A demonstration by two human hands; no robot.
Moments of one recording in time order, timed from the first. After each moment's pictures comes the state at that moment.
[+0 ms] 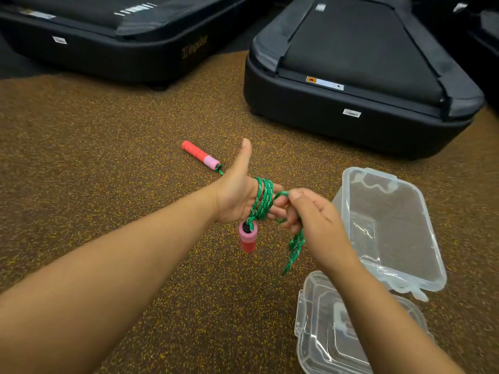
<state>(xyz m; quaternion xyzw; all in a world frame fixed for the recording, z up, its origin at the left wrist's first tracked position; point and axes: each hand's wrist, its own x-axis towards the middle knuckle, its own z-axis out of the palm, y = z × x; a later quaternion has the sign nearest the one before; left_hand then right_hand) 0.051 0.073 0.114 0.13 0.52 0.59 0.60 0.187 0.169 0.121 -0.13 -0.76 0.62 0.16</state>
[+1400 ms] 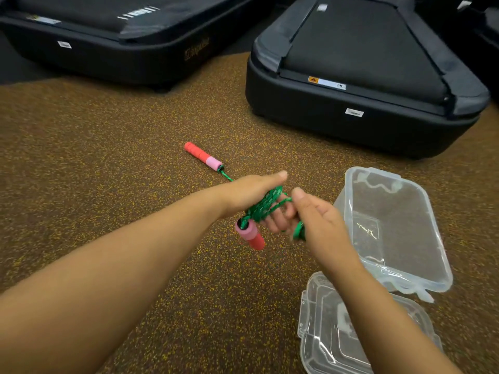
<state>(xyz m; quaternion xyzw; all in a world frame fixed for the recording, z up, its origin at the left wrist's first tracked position) 0.057 0.077 0.118 0.28 0.70 0.48 0.45 0.191 0.167 0.119 -0.14 -0.73 0.65 0.14</state>
